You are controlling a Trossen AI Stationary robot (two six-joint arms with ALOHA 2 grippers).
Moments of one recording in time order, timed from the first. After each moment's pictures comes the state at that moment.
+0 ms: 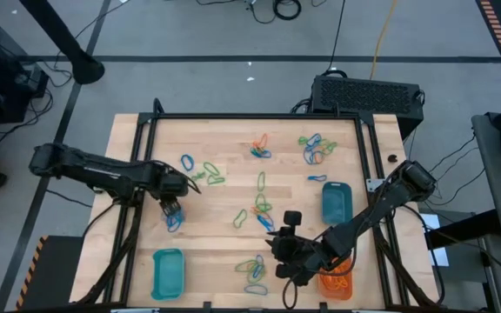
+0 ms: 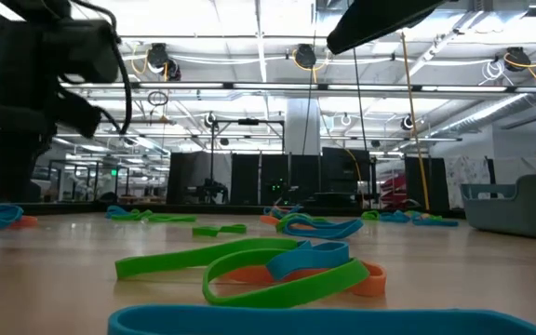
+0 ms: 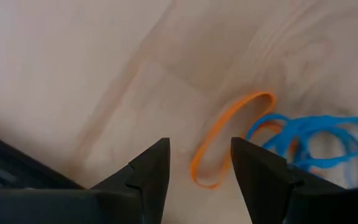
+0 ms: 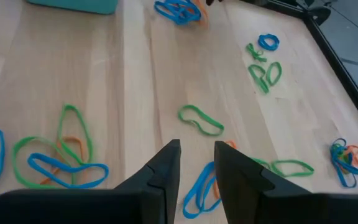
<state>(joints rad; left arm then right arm) -0.03 1.13 0.57 -1.02 -0.04 -0.62 0.63 1.78 1.30 -0.47 0.76 0.42</state>
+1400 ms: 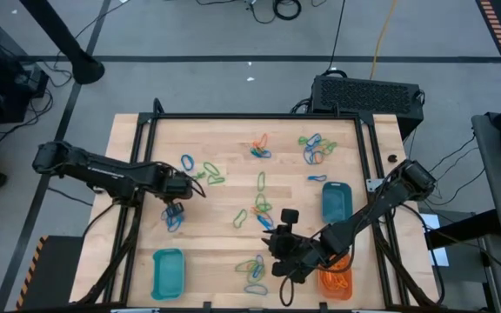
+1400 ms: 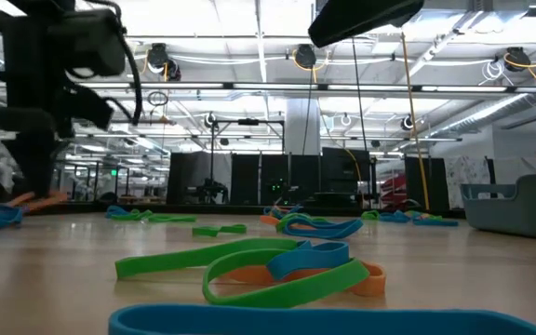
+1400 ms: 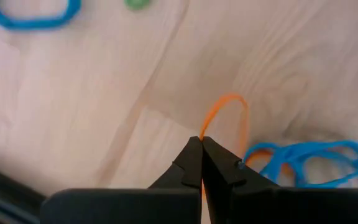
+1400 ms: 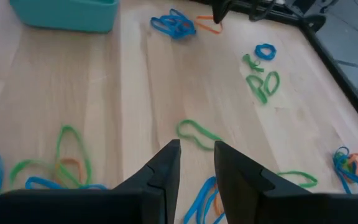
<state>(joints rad) -0.07 1.14 0.60 -0.96 -0.14 -0.52 0.59 1.78 1.30 -0.40 0.76 0.39</state>
